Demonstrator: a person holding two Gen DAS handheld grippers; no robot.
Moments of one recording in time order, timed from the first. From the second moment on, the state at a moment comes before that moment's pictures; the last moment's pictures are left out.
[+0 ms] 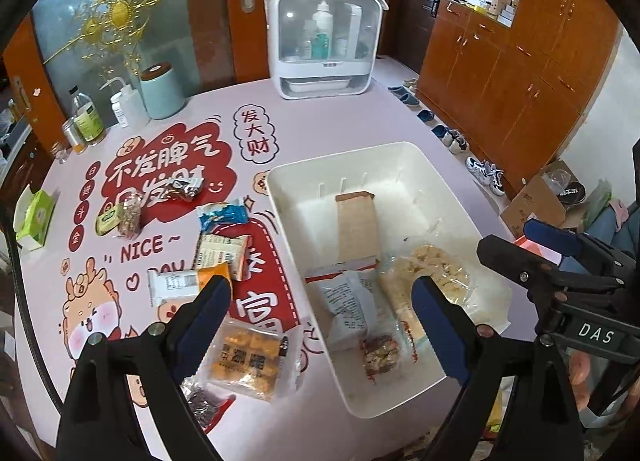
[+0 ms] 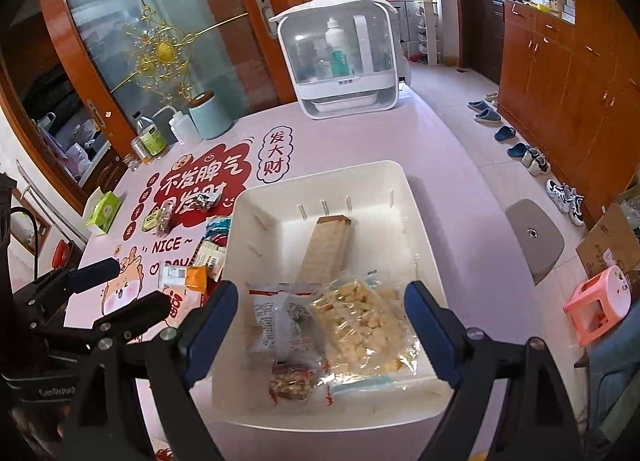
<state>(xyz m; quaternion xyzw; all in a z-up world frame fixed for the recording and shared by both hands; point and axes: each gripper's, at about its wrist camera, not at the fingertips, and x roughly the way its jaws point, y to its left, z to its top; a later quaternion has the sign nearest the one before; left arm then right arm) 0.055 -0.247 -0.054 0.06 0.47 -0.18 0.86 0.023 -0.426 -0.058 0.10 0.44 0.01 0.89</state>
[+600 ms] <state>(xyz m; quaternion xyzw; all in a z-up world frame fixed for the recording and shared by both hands) 0.063 -0.140 -0.041 0.06 0.46 -0.15 0.88 0.039 -0.345 -0.047 0.09 0.44 0.02 0.89</state>
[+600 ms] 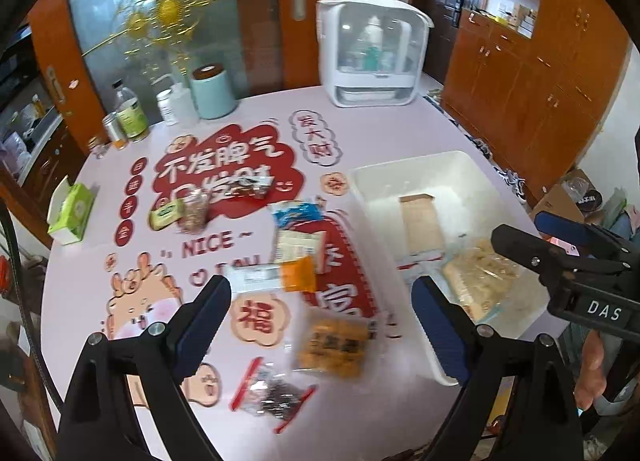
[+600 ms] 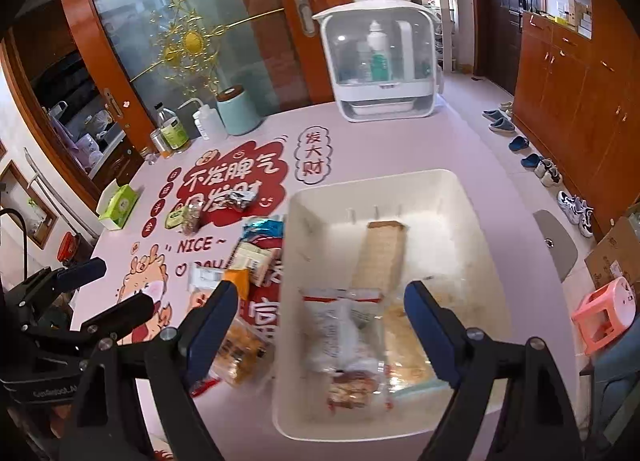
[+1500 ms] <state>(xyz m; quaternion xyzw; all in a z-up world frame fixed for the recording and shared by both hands) 0.198 0.111 -0.022 0.06 0.43 -0.13 0.89 0.136 -0.153 -0.032 0.08 0.46 0.03 0.88</state>
